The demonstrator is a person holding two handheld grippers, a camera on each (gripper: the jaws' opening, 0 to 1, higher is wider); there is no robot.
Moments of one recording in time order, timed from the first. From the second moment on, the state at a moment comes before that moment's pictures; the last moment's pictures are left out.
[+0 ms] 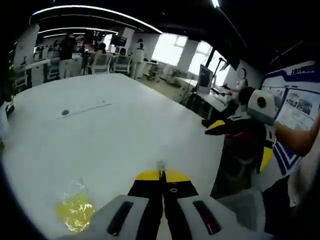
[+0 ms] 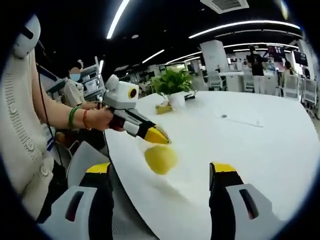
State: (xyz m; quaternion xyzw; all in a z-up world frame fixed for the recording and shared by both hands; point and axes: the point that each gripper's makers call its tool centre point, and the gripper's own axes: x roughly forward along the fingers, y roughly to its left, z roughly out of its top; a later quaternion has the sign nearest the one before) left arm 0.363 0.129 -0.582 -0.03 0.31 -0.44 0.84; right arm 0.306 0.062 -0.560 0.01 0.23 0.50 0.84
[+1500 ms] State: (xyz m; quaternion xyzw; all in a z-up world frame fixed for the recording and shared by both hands) left arm 0.339 0.157 -0.474 0.01 0.20 -0.50 0.84; right arm 0.332 0.203 -0.553 -0.15 0.24 0.63 0.73
